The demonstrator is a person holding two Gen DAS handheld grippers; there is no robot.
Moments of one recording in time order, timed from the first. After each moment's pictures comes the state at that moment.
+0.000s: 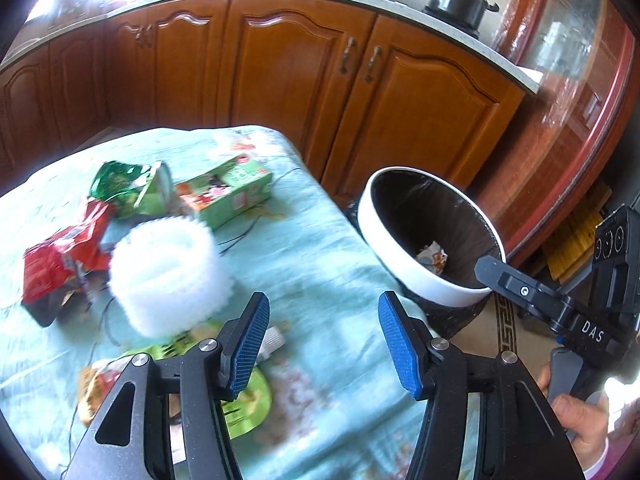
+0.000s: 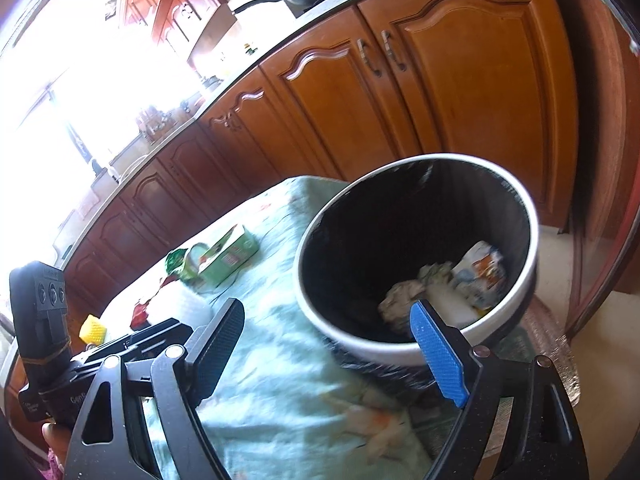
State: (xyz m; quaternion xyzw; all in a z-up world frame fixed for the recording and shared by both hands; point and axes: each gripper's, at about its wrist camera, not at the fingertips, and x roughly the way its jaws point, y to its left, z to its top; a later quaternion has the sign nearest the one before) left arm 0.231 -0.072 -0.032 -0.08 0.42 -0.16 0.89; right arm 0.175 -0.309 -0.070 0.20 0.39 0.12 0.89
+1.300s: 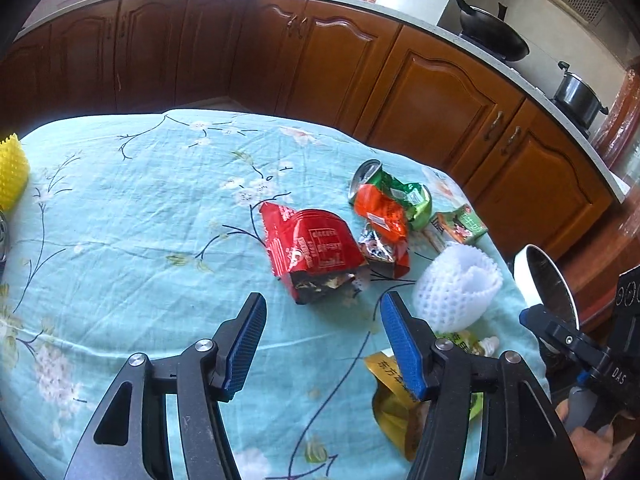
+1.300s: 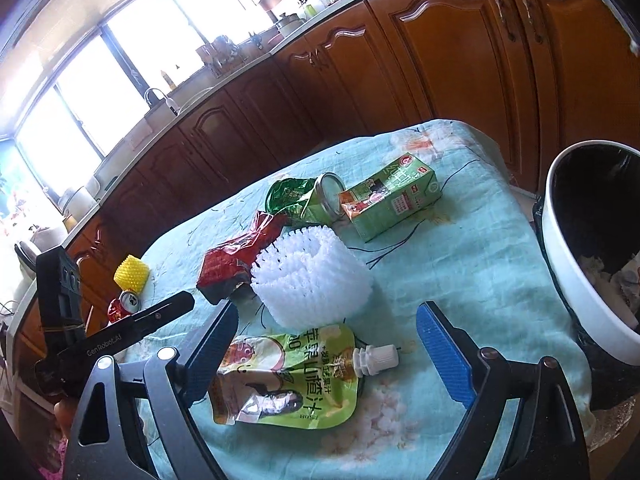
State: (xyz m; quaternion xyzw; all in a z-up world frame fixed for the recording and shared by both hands) left arm 0.191 0.109 -0.029 -0.18 0.41 0.01 0.90; right arm 0.213 -0.148 -0.079 0.16 0.44 0.25 0.85
